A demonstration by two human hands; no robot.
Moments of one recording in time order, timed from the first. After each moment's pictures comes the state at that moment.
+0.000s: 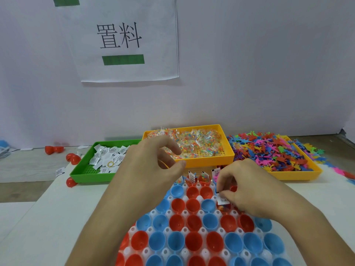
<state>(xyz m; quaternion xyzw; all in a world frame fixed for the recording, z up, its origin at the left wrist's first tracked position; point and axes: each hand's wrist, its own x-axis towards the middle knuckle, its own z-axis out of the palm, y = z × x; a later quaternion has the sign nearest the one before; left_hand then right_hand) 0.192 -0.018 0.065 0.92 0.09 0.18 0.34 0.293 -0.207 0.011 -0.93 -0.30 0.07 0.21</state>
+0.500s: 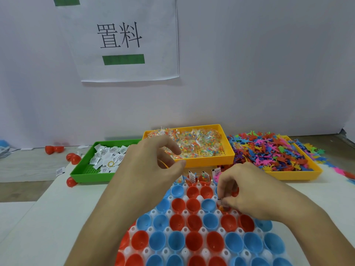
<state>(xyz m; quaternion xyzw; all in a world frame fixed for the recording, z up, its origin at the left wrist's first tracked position) 0.192 -0.016 0.066 0.92 0.09 0.17 0.34 0.293 -0.210 0.012 -0.92 -0.31 0.11 0.21</state>
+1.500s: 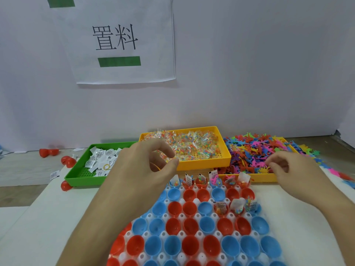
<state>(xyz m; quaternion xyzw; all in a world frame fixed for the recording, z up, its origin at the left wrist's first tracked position) 0.192 -0.013 0.065 0.91 0.07 0.20 0.34 0.356 -0.287 -0.020 -0.94 -0.13 -0.08 0.29</state>
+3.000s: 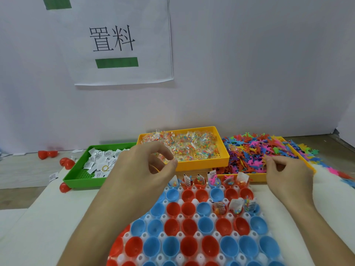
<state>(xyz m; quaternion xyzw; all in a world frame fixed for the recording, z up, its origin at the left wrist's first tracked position) 0.194 -0.014 0.063 0.91 0.07 0.18 0.35 0.351 -0.260 -0.049 -0.88 0.00 -0.26 0.39</state>
